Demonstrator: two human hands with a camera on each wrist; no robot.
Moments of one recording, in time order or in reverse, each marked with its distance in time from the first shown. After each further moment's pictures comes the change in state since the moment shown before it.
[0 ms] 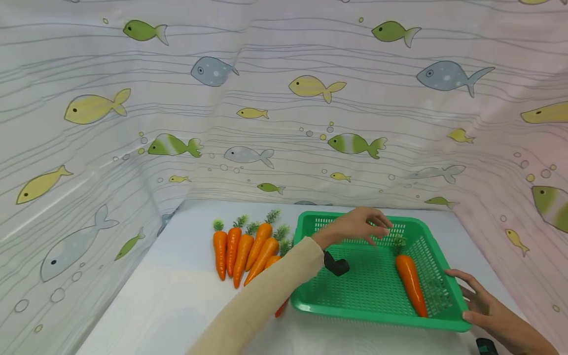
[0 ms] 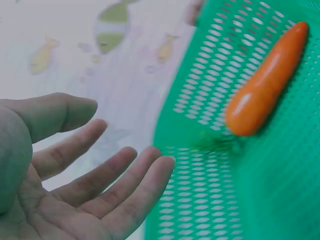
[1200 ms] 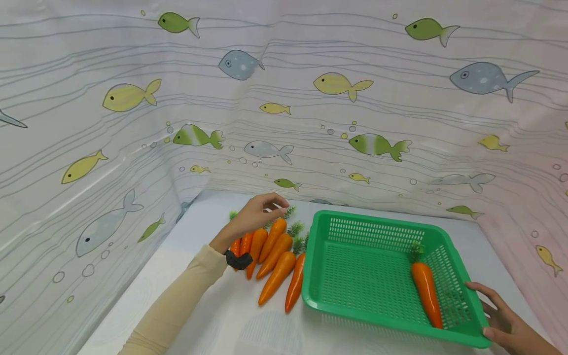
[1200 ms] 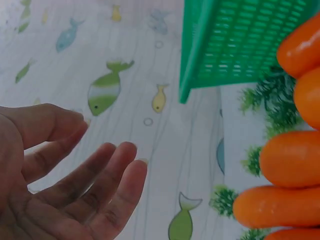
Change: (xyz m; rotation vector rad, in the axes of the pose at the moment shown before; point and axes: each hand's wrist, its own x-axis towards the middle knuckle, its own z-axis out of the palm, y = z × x) left_hand -0.195 -0.067 -0.159 0.285 0.425 0.093; right_hand 0.007 0.025 -0.005 0.159 -0.073 -0.301
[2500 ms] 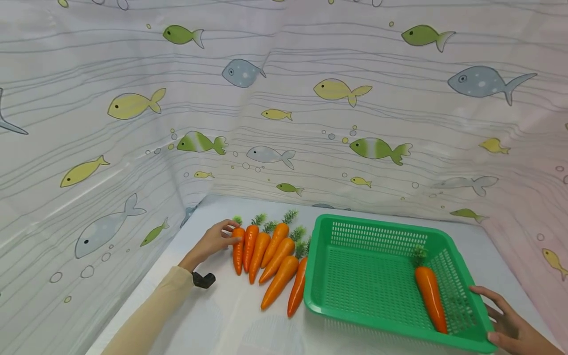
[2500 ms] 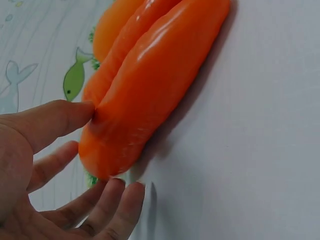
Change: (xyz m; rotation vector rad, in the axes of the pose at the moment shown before) left_hand -0.083 -0.121 -0.047 0.088 0.199 -0.458; right_hand 0.001 0.011 -0.007 0.068 -0.055 -0.090
